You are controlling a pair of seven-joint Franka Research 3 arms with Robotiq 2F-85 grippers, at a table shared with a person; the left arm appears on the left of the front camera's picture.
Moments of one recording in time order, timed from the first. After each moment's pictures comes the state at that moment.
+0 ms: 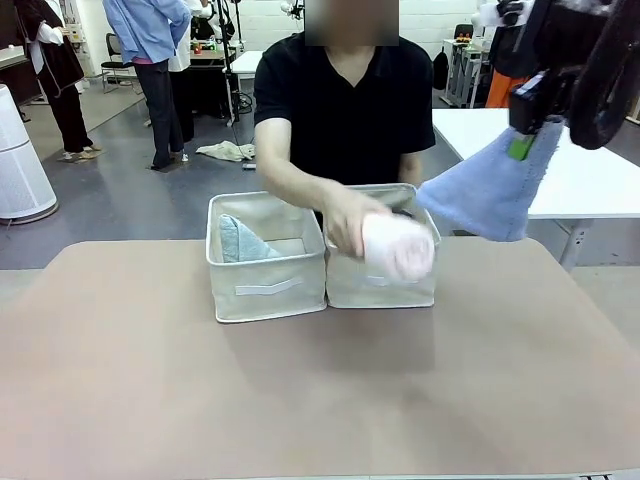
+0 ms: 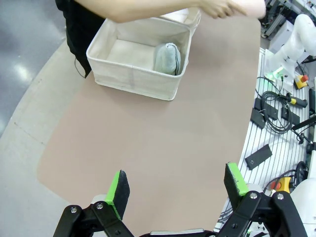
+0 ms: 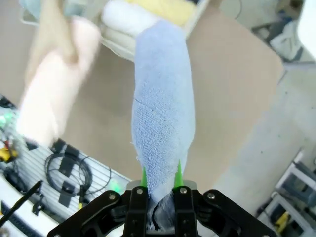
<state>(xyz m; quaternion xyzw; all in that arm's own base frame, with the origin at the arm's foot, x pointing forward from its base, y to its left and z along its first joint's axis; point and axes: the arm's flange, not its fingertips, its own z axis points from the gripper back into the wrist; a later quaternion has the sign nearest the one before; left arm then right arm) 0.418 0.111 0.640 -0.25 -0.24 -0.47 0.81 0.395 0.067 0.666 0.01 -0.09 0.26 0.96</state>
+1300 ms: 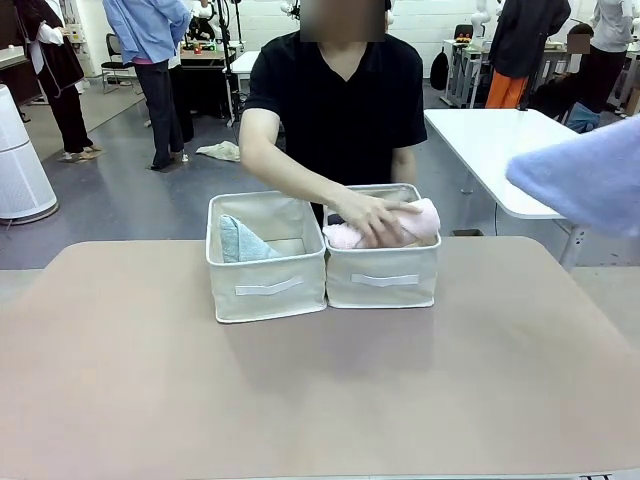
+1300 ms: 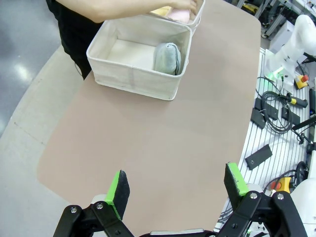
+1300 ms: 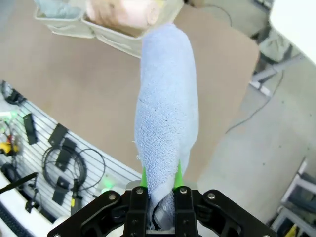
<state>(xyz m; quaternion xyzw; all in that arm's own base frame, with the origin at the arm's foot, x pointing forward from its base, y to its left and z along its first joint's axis) 0.418 0.111 0.640 -0.25 -0.24 -0.47 0.81 0.300 -0.033 0.700 0.05 -0.17 0.26 0.95</state>
